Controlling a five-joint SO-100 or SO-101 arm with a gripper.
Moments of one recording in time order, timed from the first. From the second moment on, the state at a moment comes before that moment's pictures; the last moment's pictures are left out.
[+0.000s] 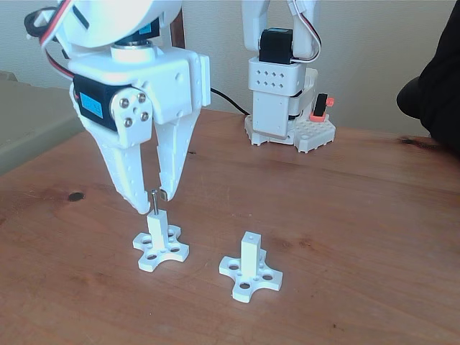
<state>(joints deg) 8.3 82.5 87.8 77.4 5.5</state>
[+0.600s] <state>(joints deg) 8.3 82.5 87.8 77.3 5.5</state>
